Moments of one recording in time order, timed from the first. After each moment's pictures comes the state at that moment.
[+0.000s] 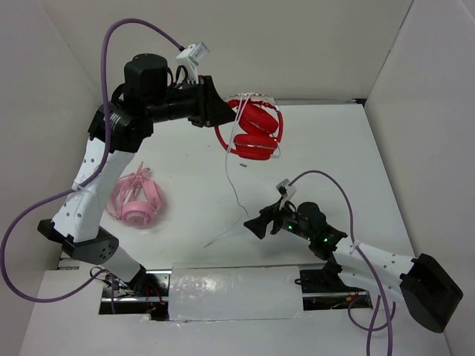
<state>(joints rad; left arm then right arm) -0.55 1.57 2.18 -0.88 0.47 -0.47 0.75 0.87 0.19 0.44 -0.22 0.48</state>
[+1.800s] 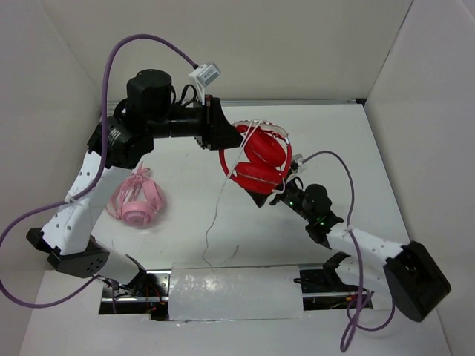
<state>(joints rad) -0.64 1.46 2.02 -0.82 0.63 -0.47 0.59 1.10 0.33 0.81 -0.21 0.46</state>
